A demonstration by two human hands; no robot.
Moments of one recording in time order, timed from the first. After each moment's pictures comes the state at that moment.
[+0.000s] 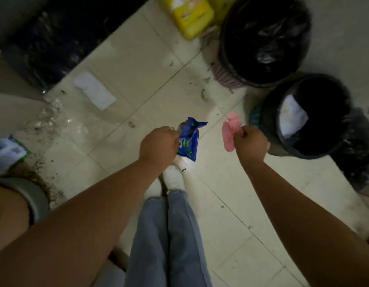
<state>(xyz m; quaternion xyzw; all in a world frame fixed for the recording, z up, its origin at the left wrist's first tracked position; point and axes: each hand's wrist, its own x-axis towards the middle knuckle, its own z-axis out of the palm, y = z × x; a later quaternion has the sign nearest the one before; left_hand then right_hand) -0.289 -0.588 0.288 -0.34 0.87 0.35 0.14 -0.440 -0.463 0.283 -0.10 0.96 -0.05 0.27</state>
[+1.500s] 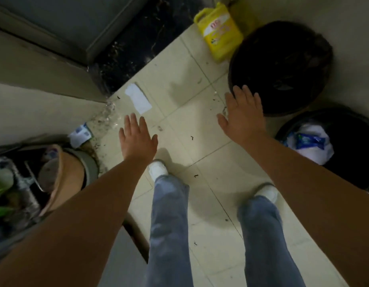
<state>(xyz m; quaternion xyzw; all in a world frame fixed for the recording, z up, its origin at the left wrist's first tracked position) -0.368 -0.585 0.373 -0.58 0.74 0.08 0.33 -0.582 -0.509 0.361 -0.52 0.79 0.00 0.34</state>
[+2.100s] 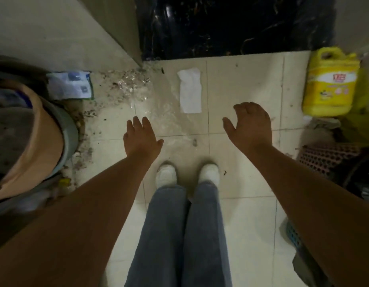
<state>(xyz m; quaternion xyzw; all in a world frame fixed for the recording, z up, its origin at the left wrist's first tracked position) -0.121 -0.768 0.191 -0.72 0.55 0.31 0.29 -0.334 -0.783 0.215 -0.62 0.71 0.15 0.30</state>
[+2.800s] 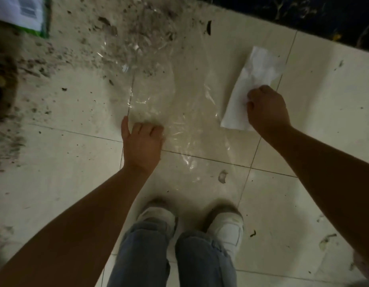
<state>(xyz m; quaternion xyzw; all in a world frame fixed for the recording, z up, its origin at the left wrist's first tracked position) -0.056 -0.731 -0.106 -0.71 0.68 0.14 0.11 -0.269 -0.862 -0.094 -0.75 0.61 0.16 0.20</state>
